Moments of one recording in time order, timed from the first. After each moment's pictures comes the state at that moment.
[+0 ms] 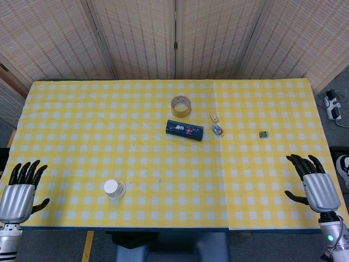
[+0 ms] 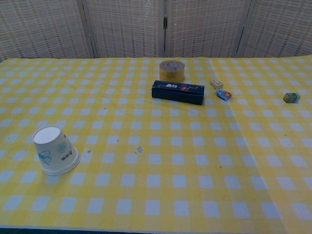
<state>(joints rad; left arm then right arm) -0.11 -1.17 -0.04 -1.66 1.47 1.49 0.33 0.12 -1.12 0.05 -1.58 -1.53 1.43 0.01</state>
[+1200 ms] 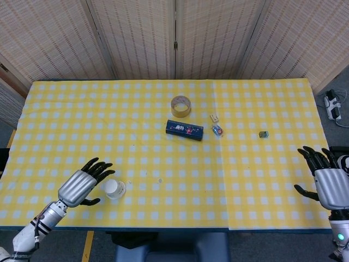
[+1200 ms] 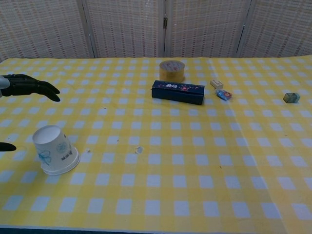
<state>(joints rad) -0.47 -1.13 -0.01 -1.68 1.70 1.06 0.06 0.11 -1.04 0.08 -1.65 -1.51 1.47 -0.02</state>
